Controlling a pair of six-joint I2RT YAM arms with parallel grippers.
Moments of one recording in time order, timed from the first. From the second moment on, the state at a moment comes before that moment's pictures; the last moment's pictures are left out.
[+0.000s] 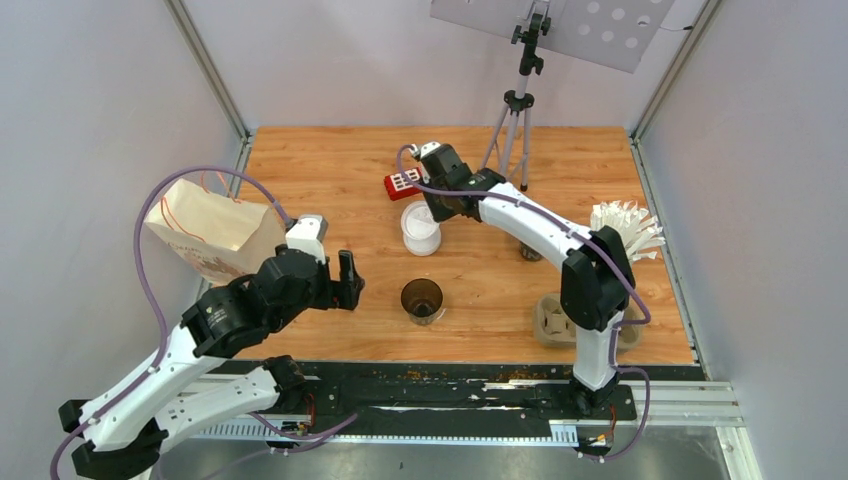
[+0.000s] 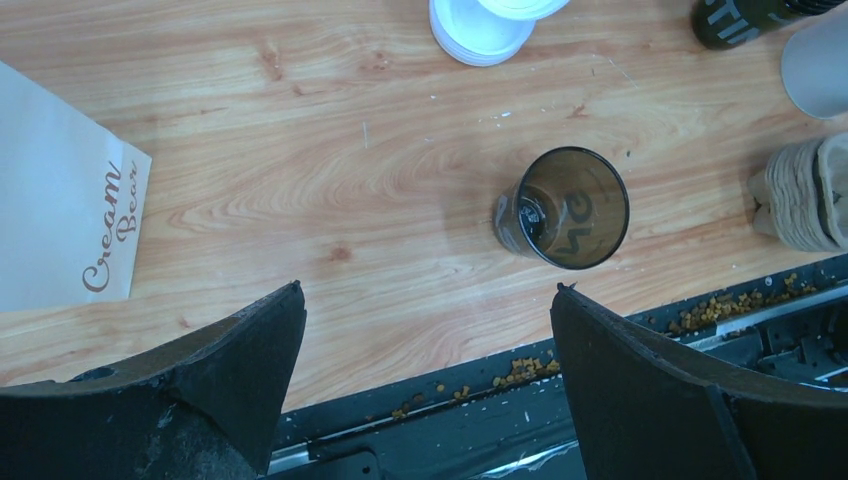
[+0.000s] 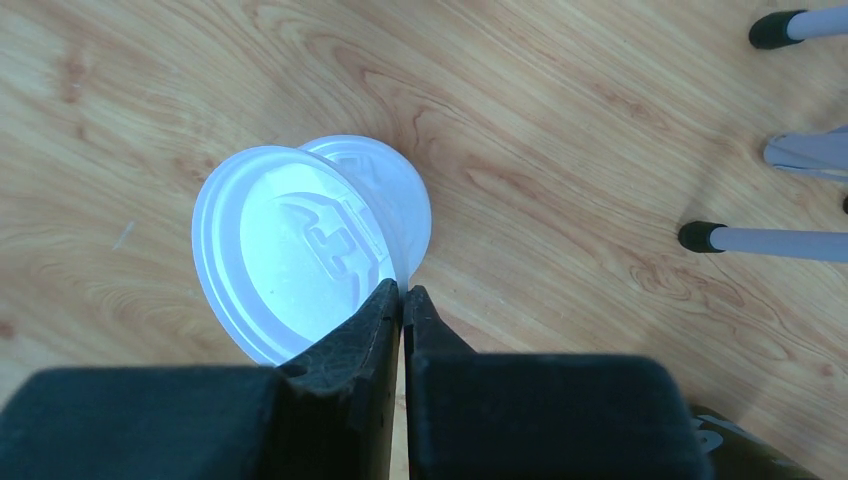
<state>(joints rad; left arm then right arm) -0.92 0.68 0.99 -0.96 -0.42 -0.59 0.71 1.94 1.68 -0.60 0.15 0.12</state>
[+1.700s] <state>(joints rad) -0.87 1.14 1.33 -0.87 -0.35 -0.57 0.74 1.38 1.37 -0.58 -0.16 0.25</state>
